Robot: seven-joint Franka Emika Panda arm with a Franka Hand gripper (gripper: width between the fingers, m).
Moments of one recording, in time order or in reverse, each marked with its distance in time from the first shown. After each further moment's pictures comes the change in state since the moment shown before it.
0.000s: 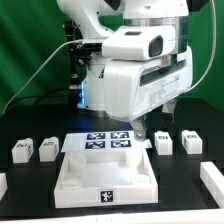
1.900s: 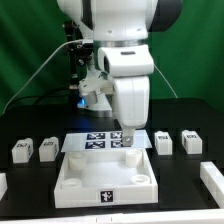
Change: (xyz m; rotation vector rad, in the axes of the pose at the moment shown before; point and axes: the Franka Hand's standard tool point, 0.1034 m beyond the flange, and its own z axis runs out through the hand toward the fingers) arm -0.102 -0.039 0.049 -0.006 -0.001 -0.791
